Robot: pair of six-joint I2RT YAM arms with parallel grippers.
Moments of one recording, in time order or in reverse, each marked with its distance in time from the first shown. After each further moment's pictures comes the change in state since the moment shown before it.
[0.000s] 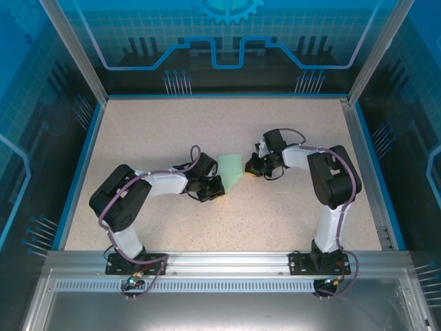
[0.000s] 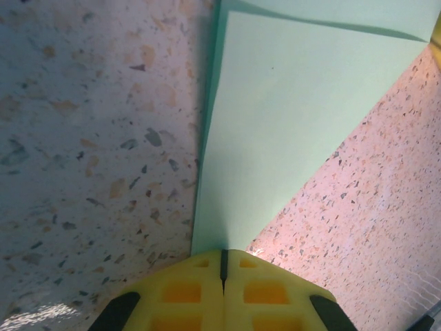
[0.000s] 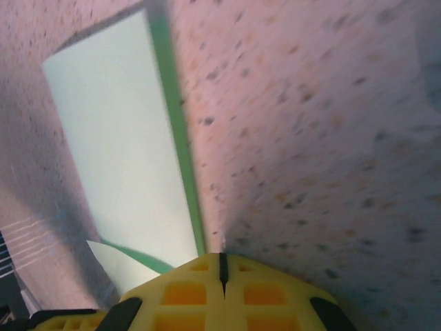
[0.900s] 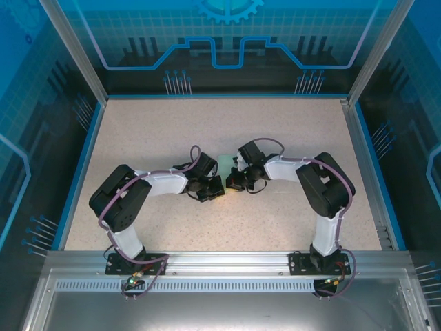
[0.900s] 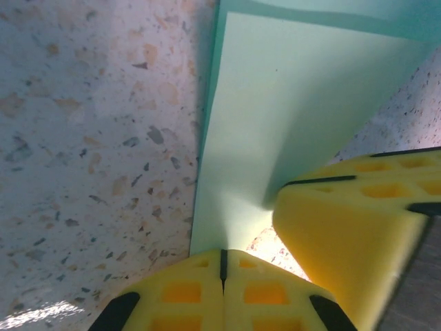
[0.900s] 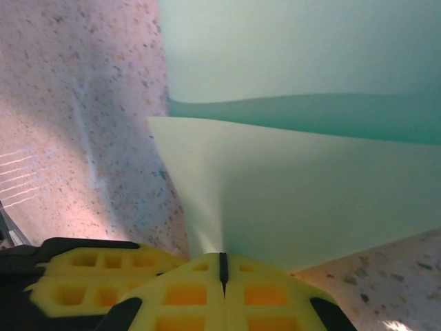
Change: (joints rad) left arm 0.000 -0.004 0.000 -0.001 -0.001 -0.002; right arm 0.257 -0.044 -0.052 0.029 0.008 0.113
